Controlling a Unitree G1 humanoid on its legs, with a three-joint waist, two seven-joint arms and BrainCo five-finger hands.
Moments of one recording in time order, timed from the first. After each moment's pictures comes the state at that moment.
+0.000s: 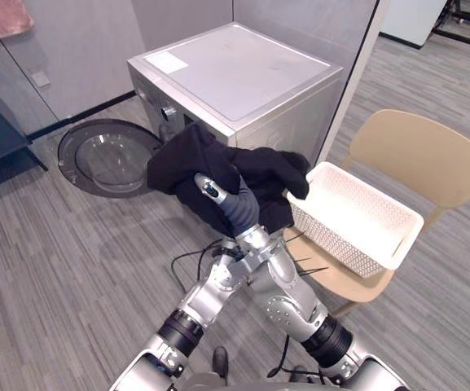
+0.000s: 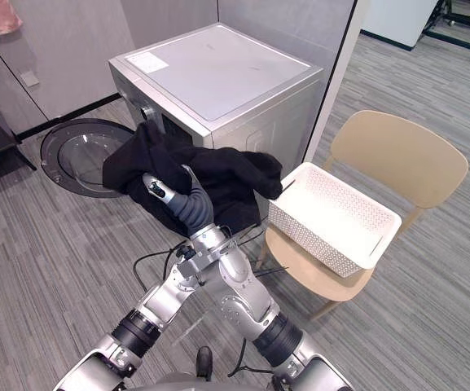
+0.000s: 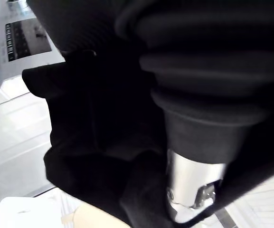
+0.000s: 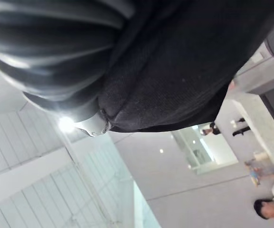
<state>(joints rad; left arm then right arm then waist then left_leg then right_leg) -0.34 0.07 -0.50 0.26 0.32 -0.20 0.41 -0.36 0.02 0.68 -0.05 0.67 -0.31 0.03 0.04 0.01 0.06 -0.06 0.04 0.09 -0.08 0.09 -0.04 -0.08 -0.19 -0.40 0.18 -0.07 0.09</state>
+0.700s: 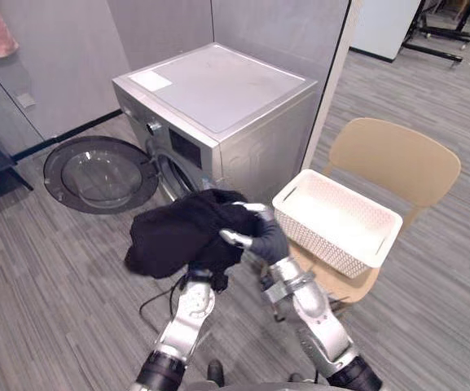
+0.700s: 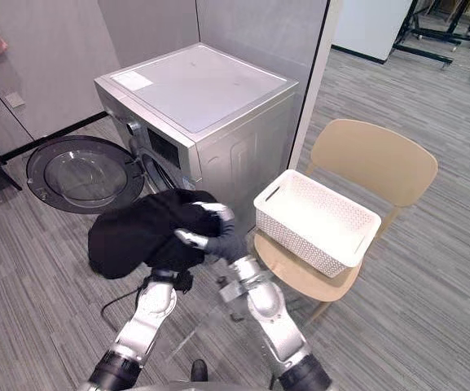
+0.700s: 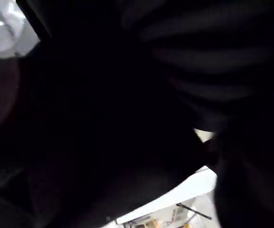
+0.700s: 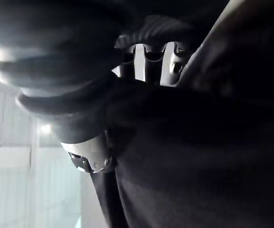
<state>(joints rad) 0.03 0.06 -0.22 0.17 0.28 -0.21 0.39 -0.02 -0.08 0.42 -0.11 0.18 -0.31 -0.02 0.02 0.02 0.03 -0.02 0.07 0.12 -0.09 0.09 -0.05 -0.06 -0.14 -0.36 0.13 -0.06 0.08</state>
